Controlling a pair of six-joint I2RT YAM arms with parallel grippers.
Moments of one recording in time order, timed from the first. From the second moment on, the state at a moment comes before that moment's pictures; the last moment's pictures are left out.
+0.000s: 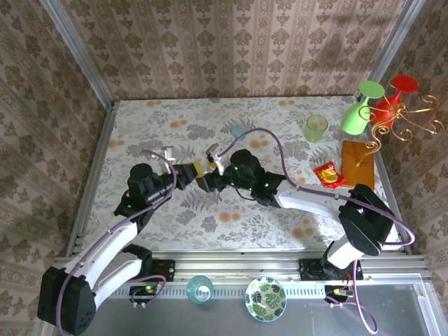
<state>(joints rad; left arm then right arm) -0.42 0.87 0.44 0.27 0.51 -0.68 0.87 1.56 0.98 0.26 -0.14 0.13</state>
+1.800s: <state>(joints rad) -0.52 0.94 0.57 0.44 0.93 -0.27 0.55 1.37 0.92 0.29 -1.06 0.29</state>
